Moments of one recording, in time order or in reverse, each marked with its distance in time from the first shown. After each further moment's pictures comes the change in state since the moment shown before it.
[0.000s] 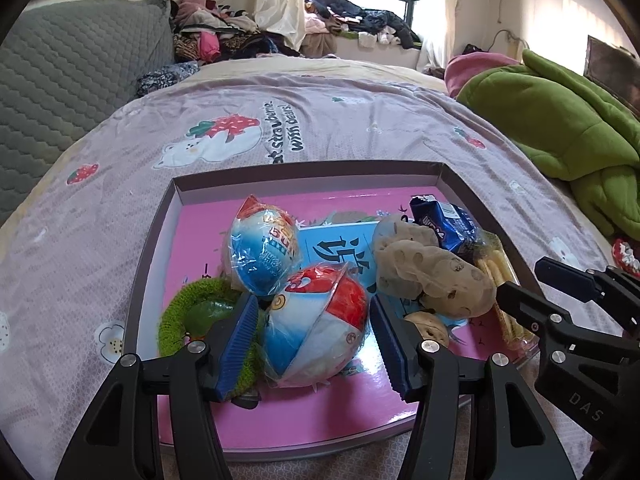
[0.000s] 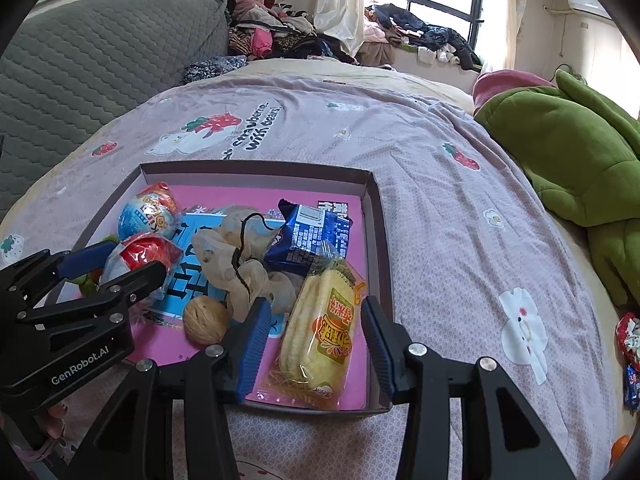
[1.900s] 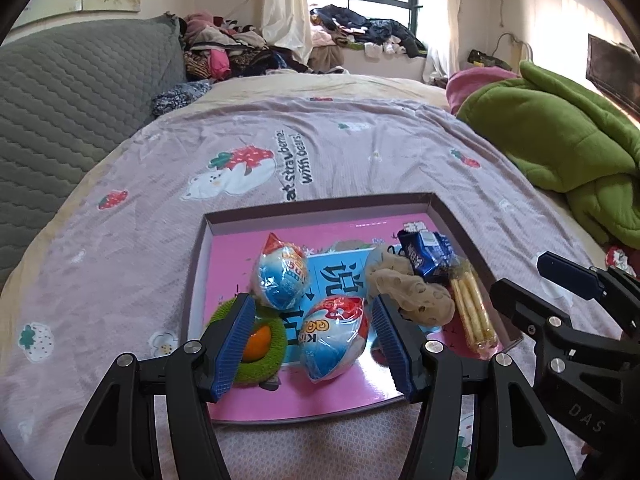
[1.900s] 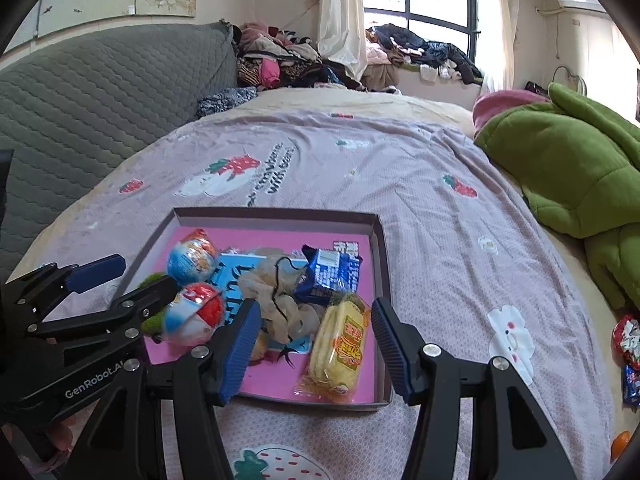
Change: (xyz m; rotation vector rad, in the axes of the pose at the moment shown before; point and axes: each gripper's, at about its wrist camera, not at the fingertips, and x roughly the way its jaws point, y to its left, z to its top) left arm -0.064 -0.006 0.021 0.017 -0.037 0.052; right arm -0.057 0.002 0.014 0.035 -0.099 0.064
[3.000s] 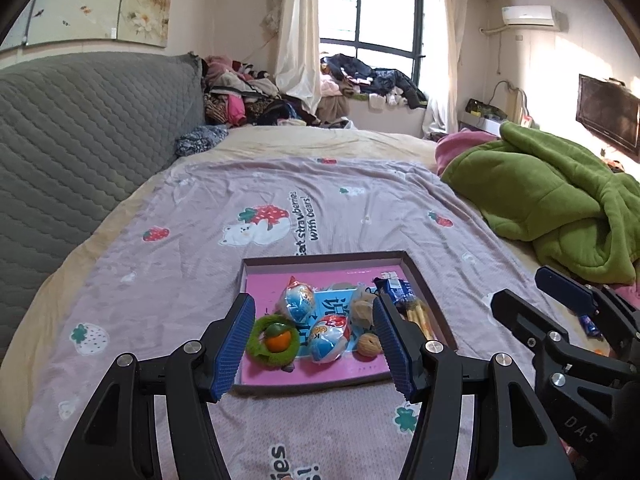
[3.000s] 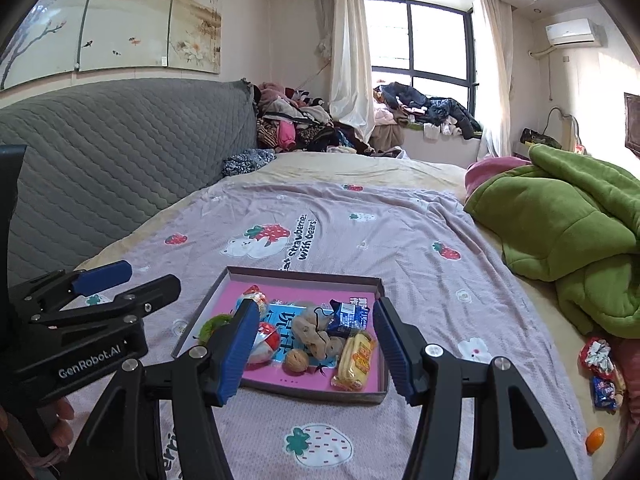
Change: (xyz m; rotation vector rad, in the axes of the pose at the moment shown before) left arm -0.150 0.013 -0.001 -0.049 -0.171 -0.008; right arm -0.136 0.026 0.004 -0.020 -0.218 0.025
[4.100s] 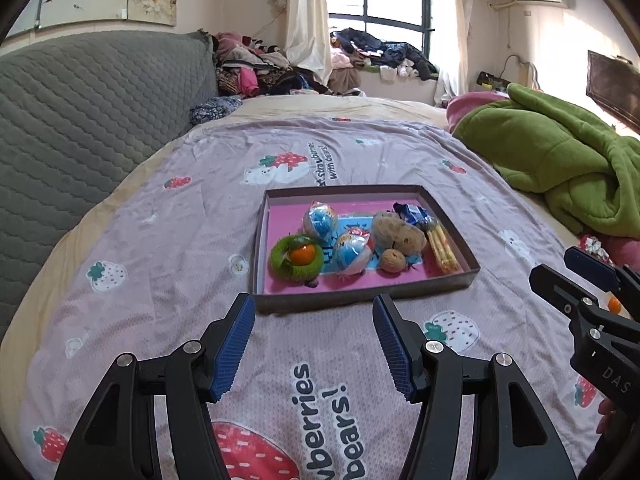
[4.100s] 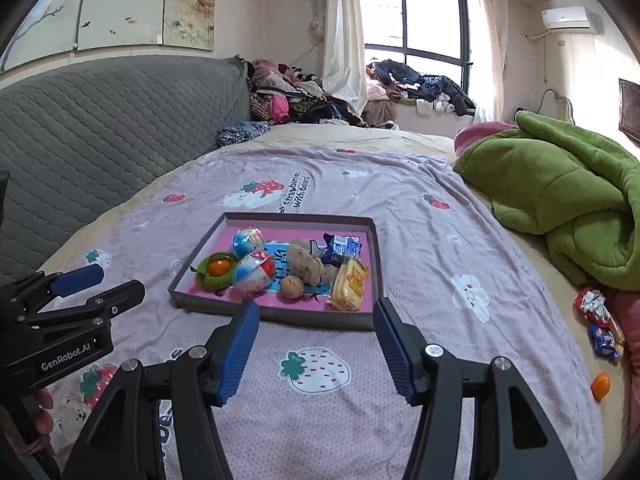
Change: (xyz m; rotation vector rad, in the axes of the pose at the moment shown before) left arm -0.014 0.013 -0.083 0.015 0.096 0.059; right arm -0.019 0.002 -0.071 0.014 0.093 -0.026
